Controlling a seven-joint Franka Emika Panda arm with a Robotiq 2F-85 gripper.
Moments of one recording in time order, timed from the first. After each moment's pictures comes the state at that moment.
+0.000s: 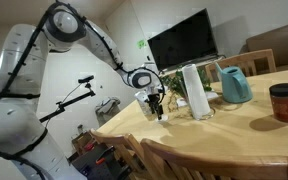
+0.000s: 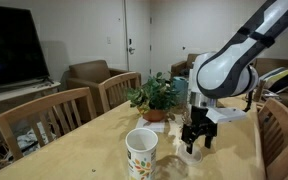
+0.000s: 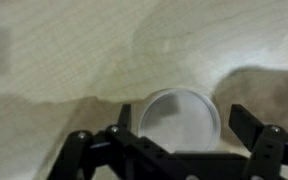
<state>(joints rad) 0.12 0.63 0.05 -2.04 0.31 2.51 0.10</state>
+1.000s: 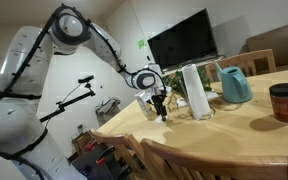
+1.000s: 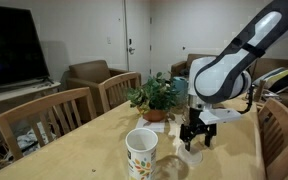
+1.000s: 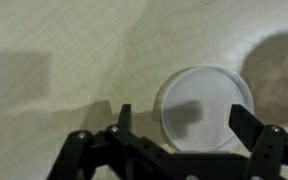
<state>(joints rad) 0.13 0.69 0.01 -1.98 0.24 2.51 0.27</state>
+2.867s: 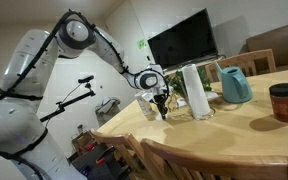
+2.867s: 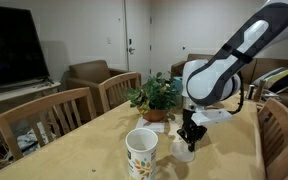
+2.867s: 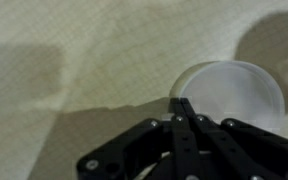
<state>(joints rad) 0.15 0.75 0.00 -1.88 0.21 2.49 0.28</state>
